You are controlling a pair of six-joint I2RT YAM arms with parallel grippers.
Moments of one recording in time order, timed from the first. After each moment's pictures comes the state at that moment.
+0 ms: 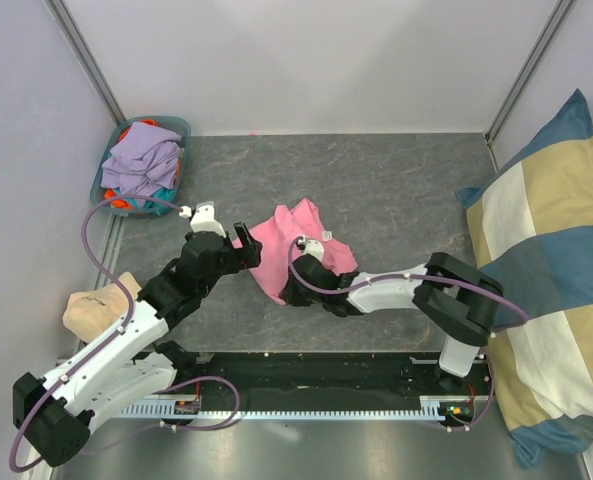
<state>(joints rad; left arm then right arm) -0.64 0.84 0.65 -0.30 -0.34 -0.61 1.05 1.74 0.83 0.17 0.17 0.93</state>
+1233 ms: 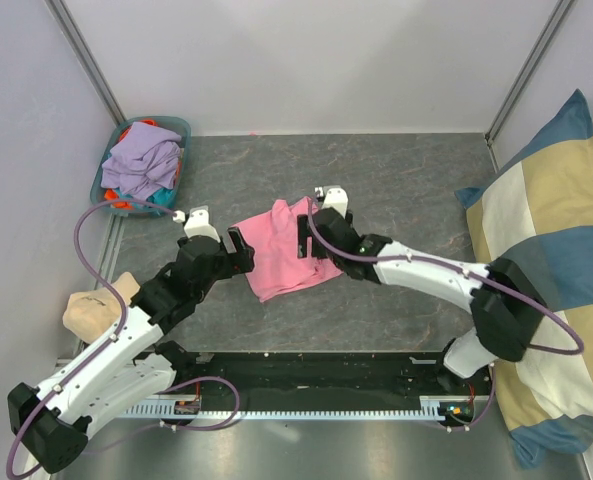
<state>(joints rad) -0.64 0.78 0.66 -0.42 -0.39 -0.61 0.91 1.53 1.04 -0.19 0.45 0.59</state>
